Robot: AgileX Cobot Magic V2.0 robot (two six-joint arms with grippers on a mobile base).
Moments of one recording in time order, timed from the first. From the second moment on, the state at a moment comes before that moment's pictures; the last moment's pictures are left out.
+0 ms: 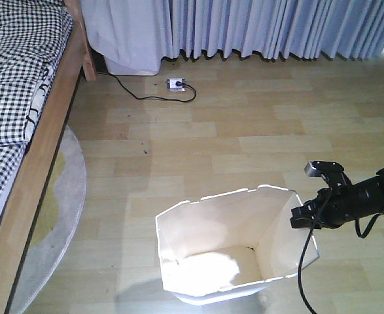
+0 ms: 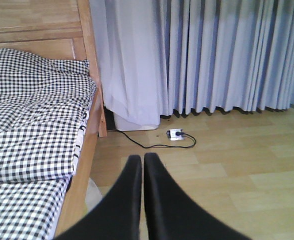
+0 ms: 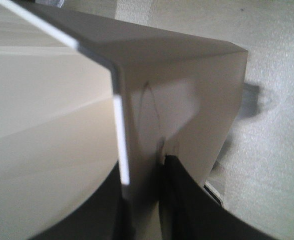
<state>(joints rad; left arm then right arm) 0.00 -0.01 0.03 0.02 0.21 0.00 -0.20 2.17 -0.82 1.19 0.57 -1.54</state>
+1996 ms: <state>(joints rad) 0.00 -0.01 0.03 0.02 0.21 0.00 -0.20 2.17 -0.82 1.19 0.57 -1.54</state>
